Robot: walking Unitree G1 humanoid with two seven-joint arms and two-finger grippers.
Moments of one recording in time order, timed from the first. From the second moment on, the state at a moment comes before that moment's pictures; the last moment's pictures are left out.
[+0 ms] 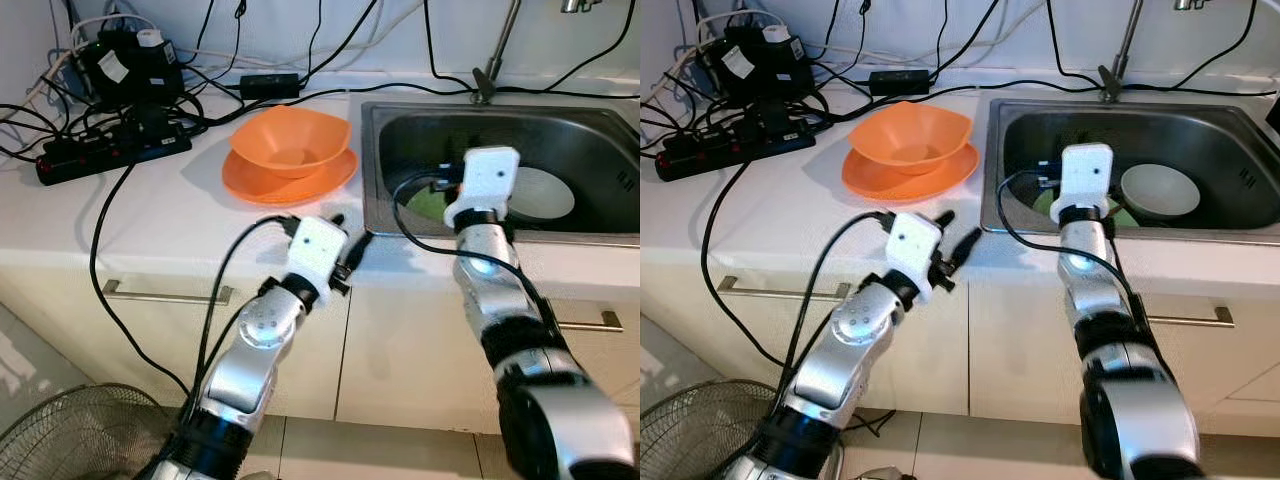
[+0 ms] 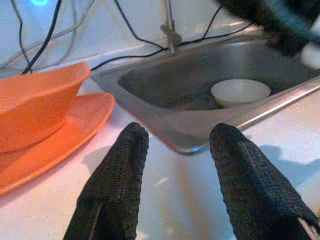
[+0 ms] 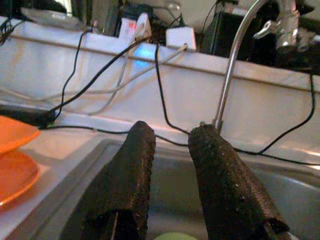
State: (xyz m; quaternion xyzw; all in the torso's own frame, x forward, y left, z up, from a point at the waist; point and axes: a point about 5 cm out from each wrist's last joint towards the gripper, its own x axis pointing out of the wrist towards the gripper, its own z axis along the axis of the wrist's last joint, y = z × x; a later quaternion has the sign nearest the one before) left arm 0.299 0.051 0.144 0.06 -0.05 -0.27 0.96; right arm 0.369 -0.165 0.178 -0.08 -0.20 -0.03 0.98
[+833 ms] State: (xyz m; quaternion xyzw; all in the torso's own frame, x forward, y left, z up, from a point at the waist) left arm 0.322 0.072 0.163 0.06 -0.11 -0.18 0.98; right arm 0.322 -0.138 0.130 -0.04 -0.13 0.01 0.99
